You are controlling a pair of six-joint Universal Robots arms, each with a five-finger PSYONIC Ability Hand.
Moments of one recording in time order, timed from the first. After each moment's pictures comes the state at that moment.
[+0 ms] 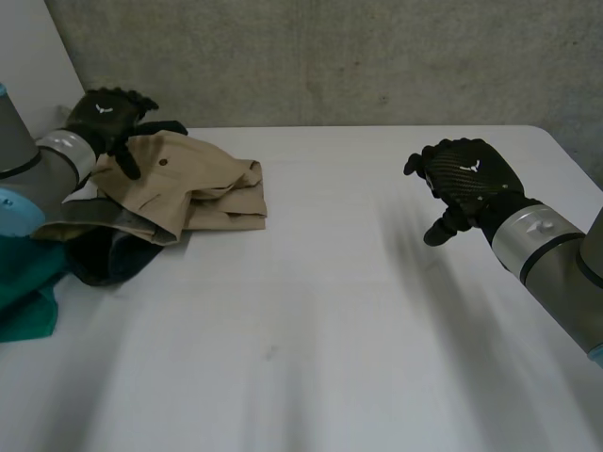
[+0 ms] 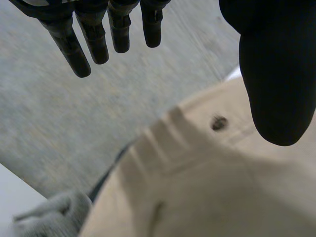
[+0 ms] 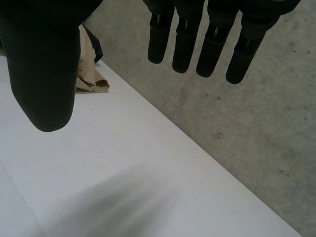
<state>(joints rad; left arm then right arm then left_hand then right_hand) 4.63 -2.44 -0.67 2.99 -1.25 3.59 1.87 -1.34 1.62 -0.16 1.29 2.79 0.20 0.20 0.21 0.20 0.05 0.47 0.47 0.46 0.46 0.27</state>
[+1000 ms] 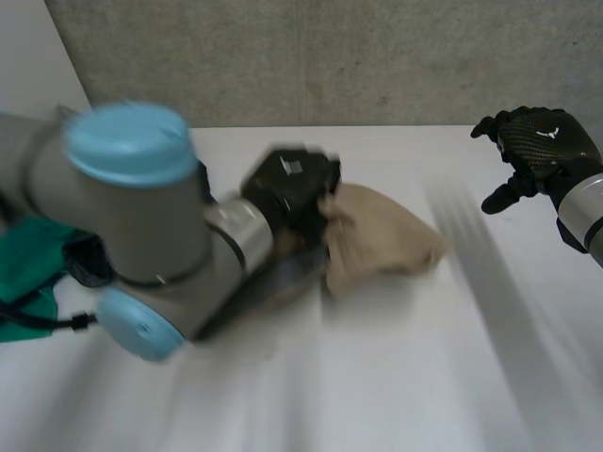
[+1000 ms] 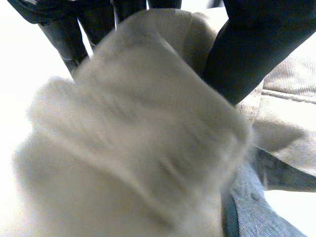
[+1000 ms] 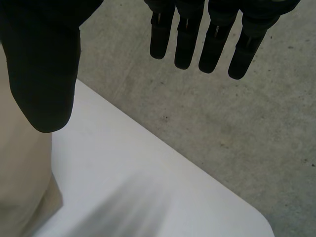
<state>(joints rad) 4.01 -2.11 -1.15 3.09 -1.47 3.28 1.69 -1.38 1.57 -0.13 1.28 2.86 1.07 1.17 1.17 1.18 0.95 0.42 0.42 0.42 0.41 0.21</state>
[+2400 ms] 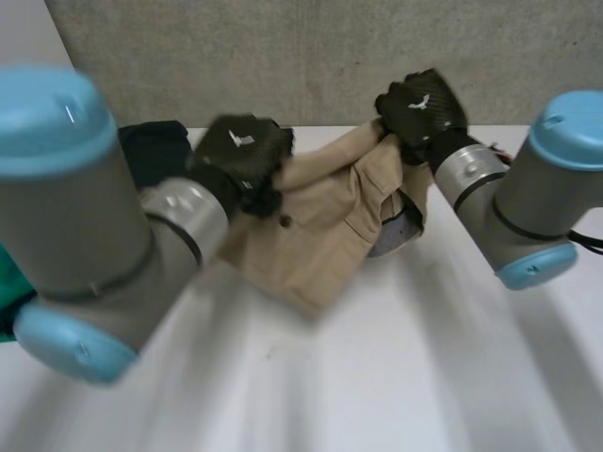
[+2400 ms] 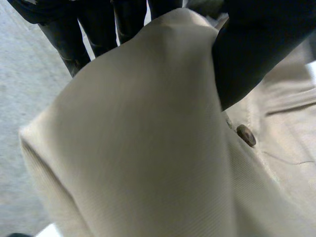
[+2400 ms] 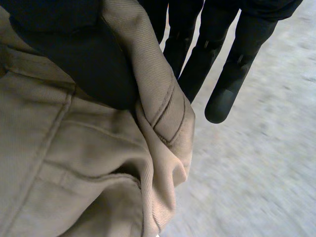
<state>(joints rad) 4.02 -1.89 -1.32 3.14 -1.61 3.36 1.98 -1.00 1.19 -0.34 1.30 2.61 1.16 1.20 1.18 1.20 0.95 1.12 1.18 1.18 1.19 1.00</state>
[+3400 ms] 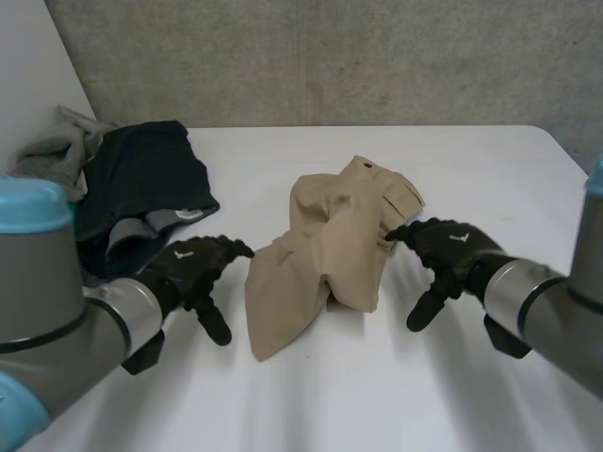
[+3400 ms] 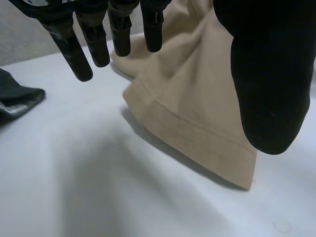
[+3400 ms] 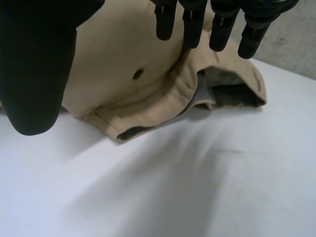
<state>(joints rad) 4.28 -1.85 -1.69 3.04 -1.40 3.18 1.94 -1.31 1.65 0.15 1.37 3.01 0.25 0.24 0.24 0.25 0.05 0.22 0.21 0.21 0.21 0.05</state>
